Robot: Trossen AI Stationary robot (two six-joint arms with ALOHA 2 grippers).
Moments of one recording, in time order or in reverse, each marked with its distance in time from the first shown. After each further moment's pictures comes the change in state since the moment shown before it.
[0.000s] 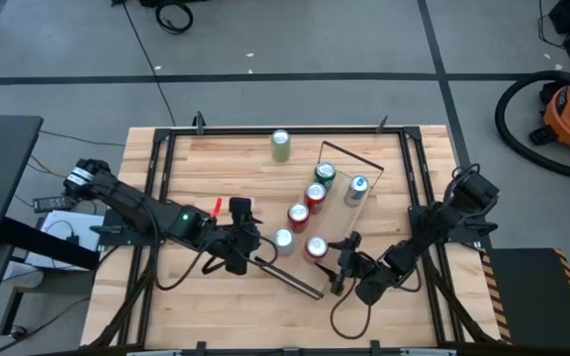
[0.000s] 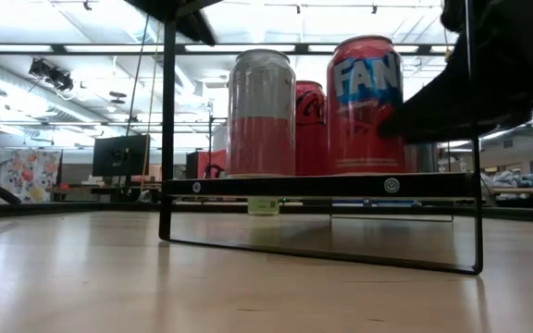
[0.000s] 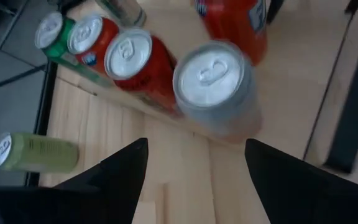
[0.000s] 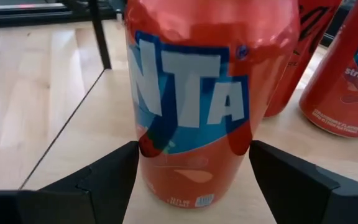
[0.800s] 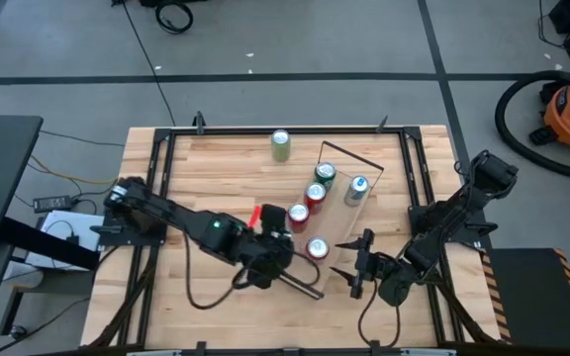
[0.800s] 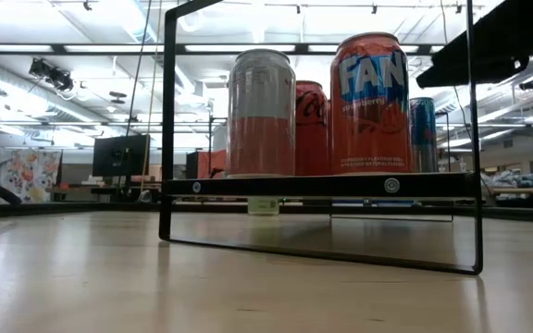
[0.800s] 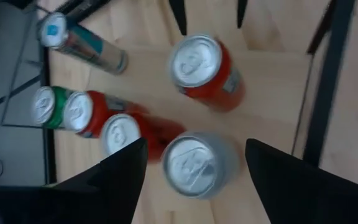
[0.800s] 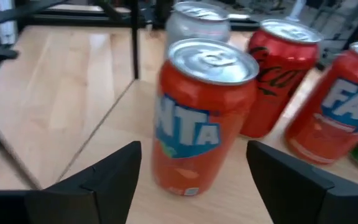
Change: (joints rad) left arm 0.001 0.389 0.667 -0.379 0.055 0.102; right arm 0.098 -0.244 -0.009 -0.226 -0.010 -0.095
